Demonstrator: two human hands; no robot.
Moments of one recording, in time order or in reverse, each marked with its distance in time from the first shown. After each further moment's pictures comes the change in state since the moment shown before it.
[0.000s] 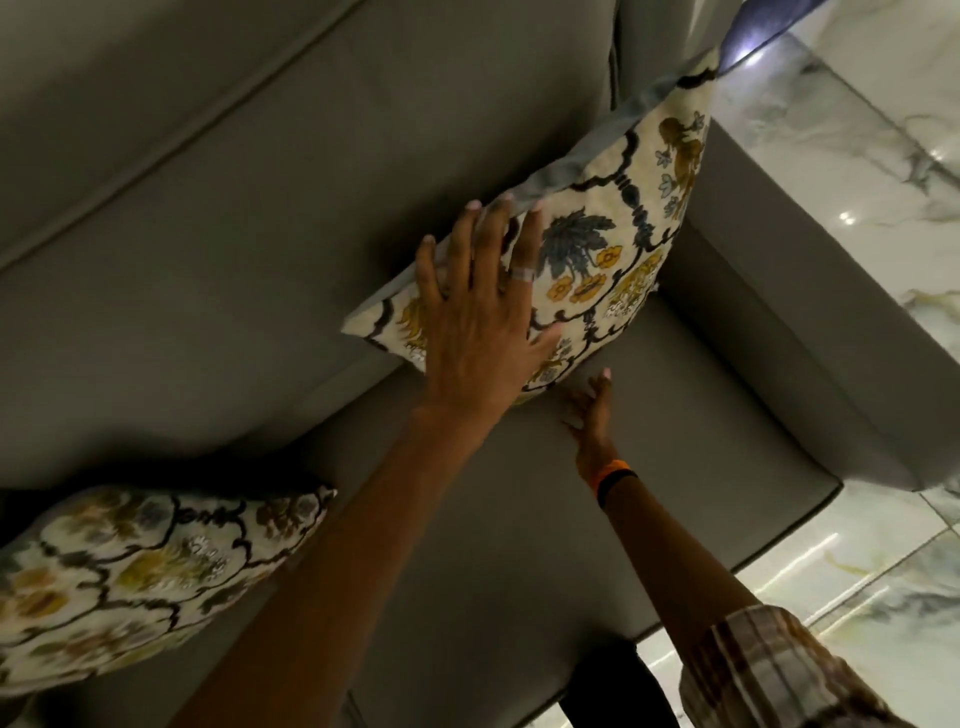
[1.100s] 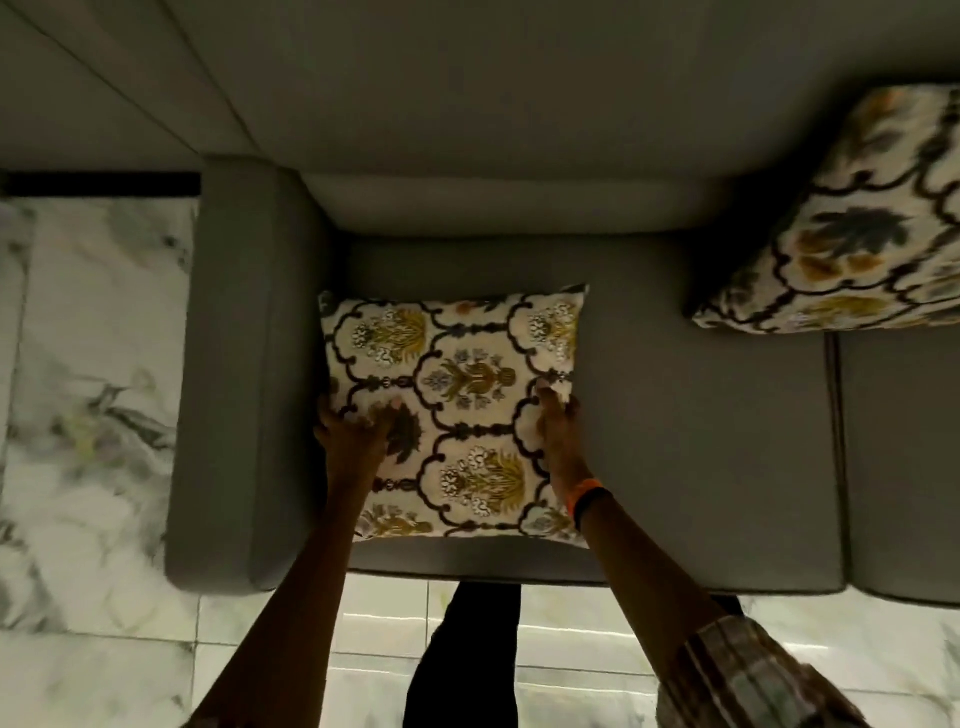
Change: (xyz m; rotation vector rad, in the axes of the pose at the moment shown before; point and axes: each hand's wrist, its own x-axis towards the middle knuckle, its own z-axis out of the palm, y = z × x) left_hand -0.982 -0.585 -0.049 -0.849 -0.096 -1.848; right_hand -0.449 0.782 0.291 -0.884 -0.301 -0.073
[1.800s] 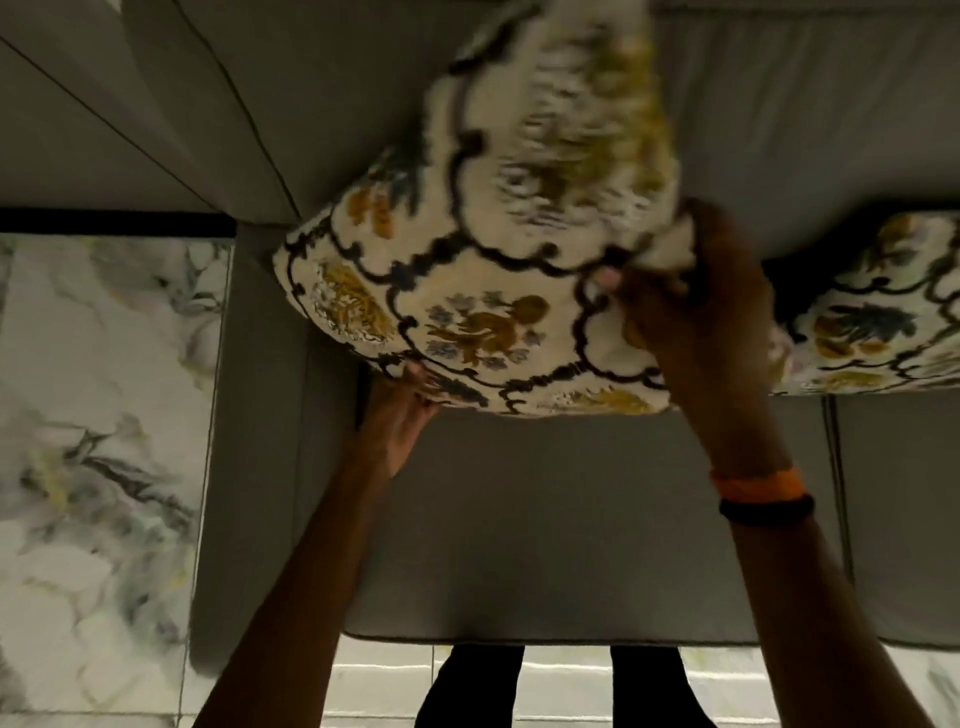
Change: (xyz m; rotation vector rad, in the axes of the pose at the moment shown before) left_hand 0.038 0.126 -0.039 -0.896 -0.597 -0.001; right_hand -0.124 -0.277 0.010 -0.356 0.121 -1.070
